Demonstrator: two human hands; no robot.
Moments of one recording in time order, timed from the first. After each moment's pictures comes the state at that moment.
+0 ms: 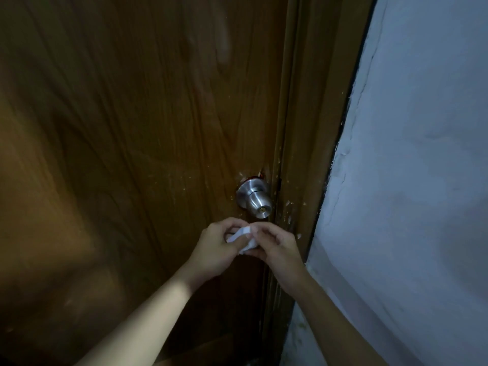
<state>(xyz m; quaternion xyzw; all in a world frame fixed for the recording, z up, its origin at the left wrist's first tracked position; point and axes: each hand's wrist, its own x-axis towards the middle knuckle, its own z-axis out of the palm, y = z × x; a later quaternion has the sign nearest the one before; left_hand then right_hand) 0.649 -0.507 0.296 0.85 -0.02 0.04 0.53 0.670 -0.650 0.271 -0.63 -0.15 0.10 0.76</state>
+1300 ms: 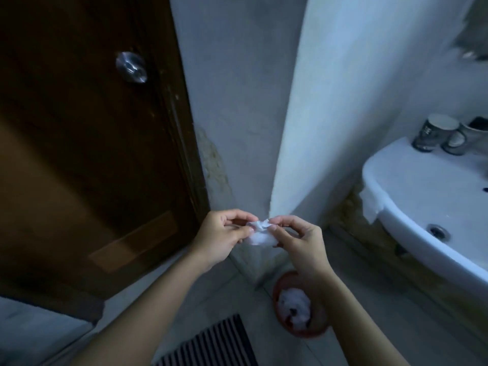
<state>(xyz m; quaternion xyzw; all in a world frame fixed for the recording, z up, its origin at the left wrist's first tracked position) 0.327 -0.718 0.212 0.76 -0.07 -0.15 0.62 0.287 -0.875 0.193 -0.68 0.08 -0.08 0.72</state>
